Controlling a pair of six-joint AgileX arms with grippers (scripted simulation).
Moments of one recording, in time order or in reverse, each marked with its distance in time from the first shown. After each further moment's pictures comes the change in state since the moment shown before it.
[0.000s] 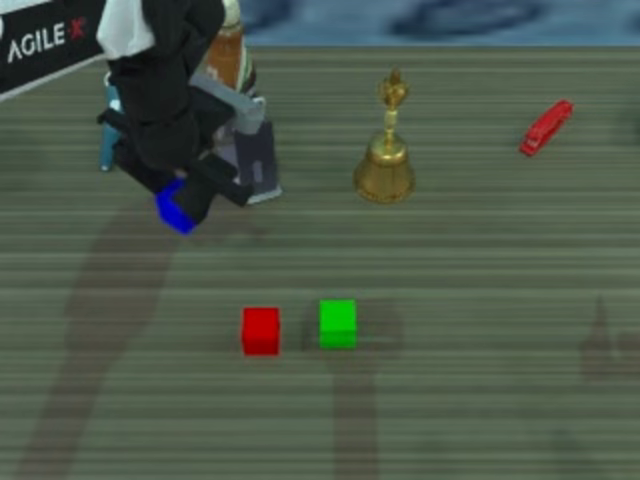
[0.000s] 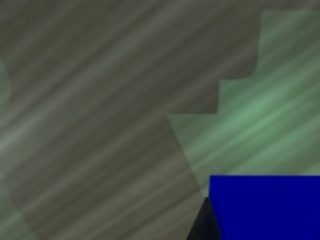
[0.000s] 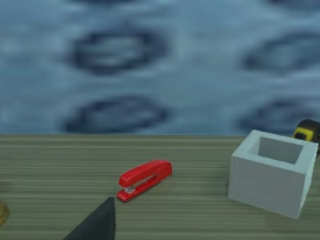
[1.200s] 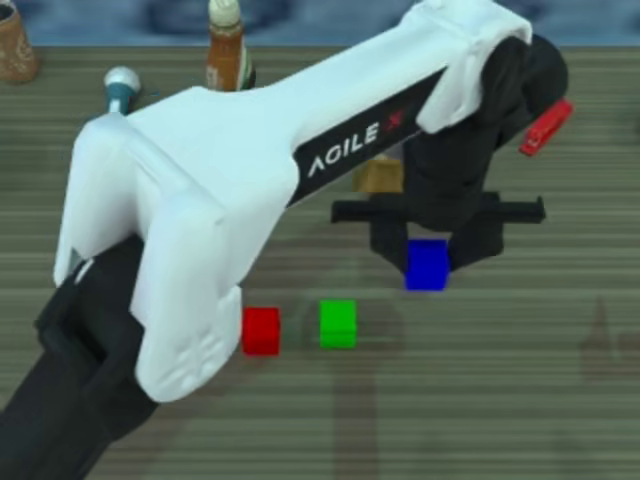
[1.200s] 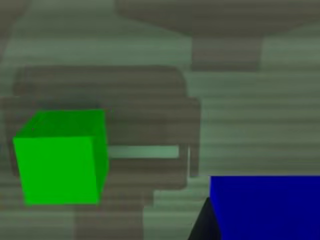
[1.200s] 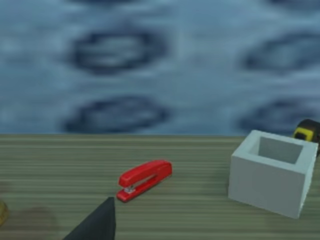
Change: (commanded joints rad) left arm -0.531 0.324 0.620 -0.327 -0.035 -1.166; right arm 0.000 0.000 0.000 0.000 0.000 0.000
